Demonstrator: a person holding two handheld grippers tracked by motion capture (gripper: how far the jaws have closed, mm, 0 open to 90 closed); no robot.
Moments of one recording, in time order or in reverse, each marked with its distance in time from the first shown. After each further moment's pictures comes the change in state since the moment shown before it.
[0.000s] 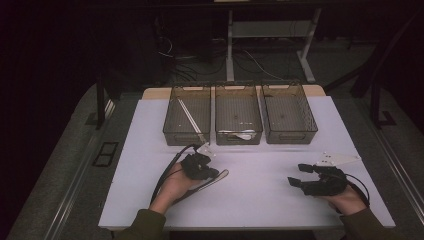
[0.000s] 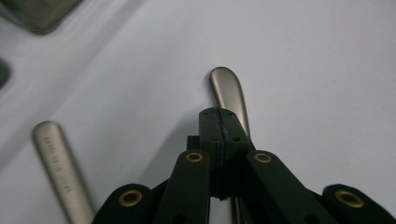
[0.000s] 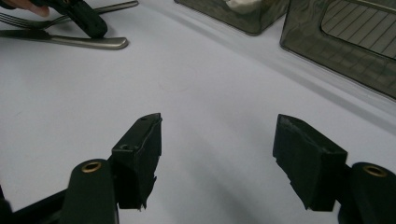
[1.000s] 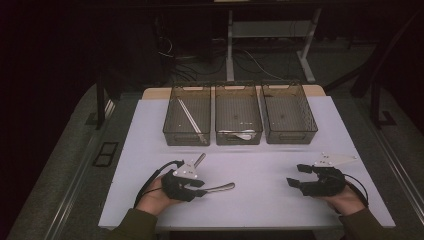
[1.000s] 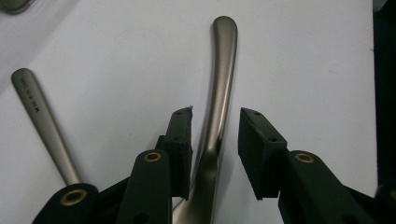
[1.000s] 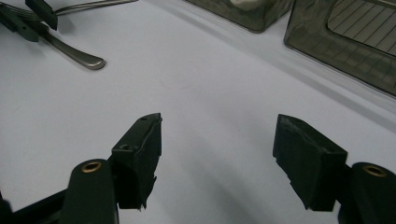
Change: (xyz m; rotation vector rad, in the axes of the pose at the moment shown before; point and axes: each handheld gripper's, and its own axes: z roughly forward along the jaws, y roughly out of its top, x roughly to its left) left arm -0.024 -0.051 -0.036 -0.061 -0.019 0.146; right arm 0.002 0.000 0.003 0.011 -0.001 -0.015
